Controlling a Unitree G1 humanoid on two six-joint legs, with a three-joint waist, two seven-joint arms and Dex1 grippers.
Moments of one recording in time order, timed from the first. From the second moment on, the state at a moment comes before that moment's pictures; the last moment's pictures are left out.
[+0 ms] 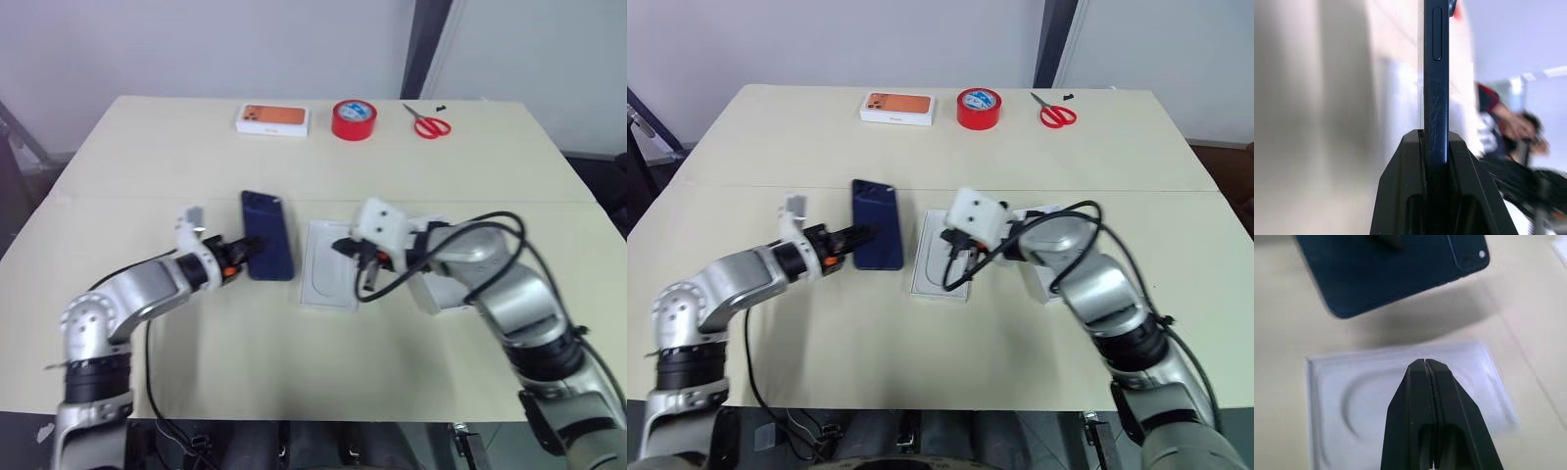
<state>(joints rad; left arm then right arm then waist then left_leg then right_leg) -0.42 0.40 0.16 -0.11 -1.95 1.02 0.53 -0.57 -0.66 0.20 -0.46 0.12 0.83 0.91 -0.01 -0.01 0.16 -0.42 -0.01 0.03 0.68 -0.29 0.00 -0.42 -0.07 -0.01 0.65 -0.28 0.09</state>
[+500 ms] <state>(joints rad) -0.50 0.33 -0.03 0.06 -1.82 1.05 0.52 -0.47 -0.77 0.15 -0.42 0.13 0.79 0.87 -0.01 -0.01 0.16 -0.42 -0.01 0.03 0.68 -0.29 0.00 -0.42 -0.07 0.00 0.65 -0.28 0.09</state>
